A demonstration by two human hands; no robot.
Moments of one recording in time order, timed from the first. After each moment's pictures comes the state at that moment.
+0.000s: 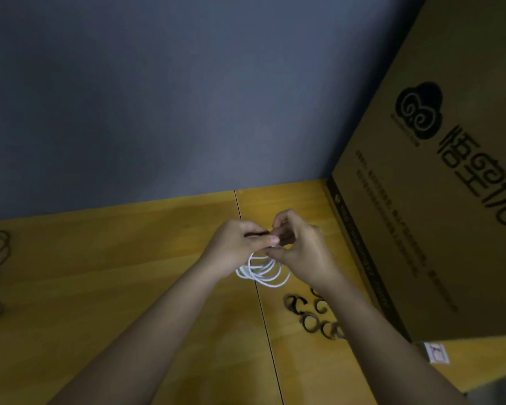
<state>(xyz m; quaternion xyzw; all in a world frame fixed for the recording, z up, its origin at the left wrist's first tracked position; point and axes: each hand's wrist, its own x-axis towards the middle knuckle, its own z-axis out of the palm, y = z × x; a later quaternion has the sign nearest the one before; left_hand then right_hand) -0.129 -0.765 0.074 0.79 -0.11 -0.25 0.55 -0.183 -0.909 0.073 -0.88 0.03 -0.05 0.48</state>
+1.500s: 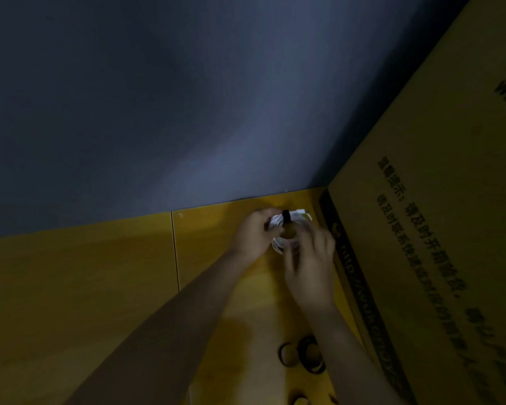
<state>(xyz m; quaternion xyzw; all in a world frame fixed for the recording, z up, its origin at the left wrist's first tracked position) 0.064 -0.976 -0.143 0.81 -0.18 -0.21 0.52 -0.043 -1.065 -0.143 -0.94 0.15 -0.22 0.20</state>
